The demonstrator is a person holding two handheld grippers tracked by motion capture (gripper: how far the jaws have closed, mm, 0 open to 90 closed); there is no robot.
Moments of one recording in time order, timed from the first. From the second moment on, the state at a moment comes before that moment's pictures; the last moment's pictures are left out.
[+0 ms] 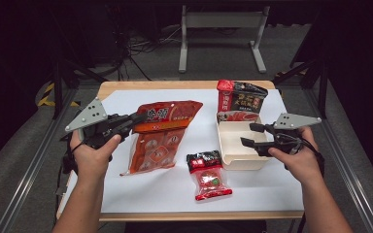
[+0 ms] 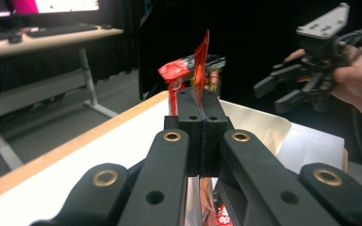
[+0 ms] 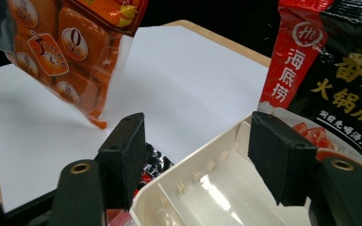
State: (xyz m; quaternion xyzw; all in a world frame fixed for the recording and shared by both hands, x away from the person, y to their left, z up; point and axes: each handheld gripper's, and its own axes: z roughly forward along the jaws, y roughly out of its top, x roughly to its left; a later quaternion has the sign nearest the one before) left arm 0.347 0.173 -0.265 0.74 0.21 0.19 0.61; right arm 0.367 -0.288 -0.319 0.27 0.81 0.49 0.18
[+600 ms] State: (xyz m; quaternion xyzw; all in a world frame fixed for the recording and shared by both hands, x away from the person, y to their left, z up) left arm 0.340 0.164 -0.255 0.72 0.19 0.19 0.65; right arm 0.373 -0.241 -0.324 0.21 0.81 0.52 0.17
